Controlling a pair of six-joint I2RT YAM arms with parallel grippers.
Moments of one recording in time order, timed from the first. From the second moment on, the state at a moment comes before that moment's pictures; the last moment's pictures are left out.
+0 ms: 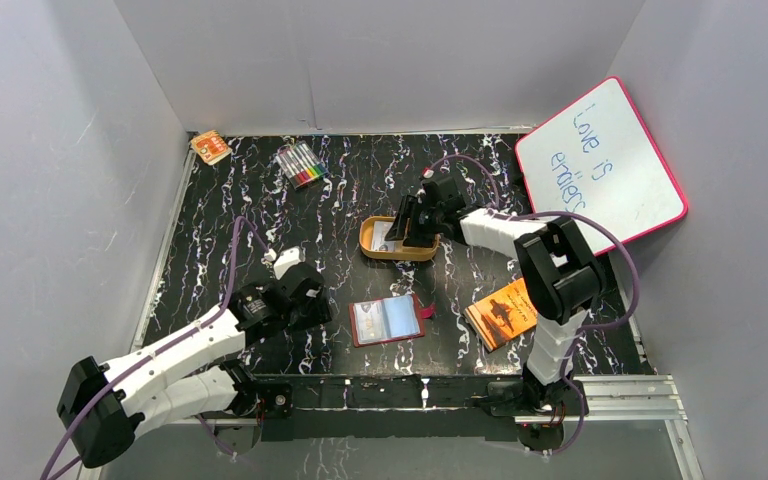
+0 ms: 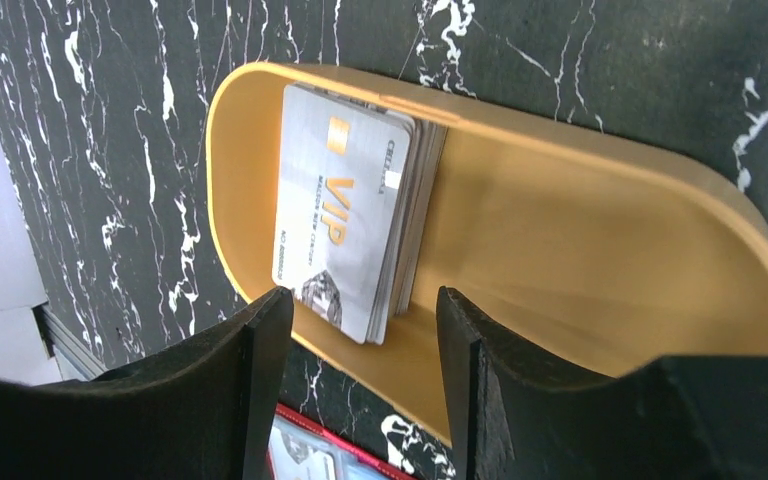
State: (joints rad) left arm -0.84 0.94 0.62 -0.70 -0.28 -1.01; right arm 0.55 1.83 1.12 -0.10 -0.30 0.69
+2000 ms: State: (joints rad) left arm -0.84 1.03 0.62 -0.67 -0.27 -1.01; right arm 0.48 1.82 1.04 0.00 -0.38 0.76
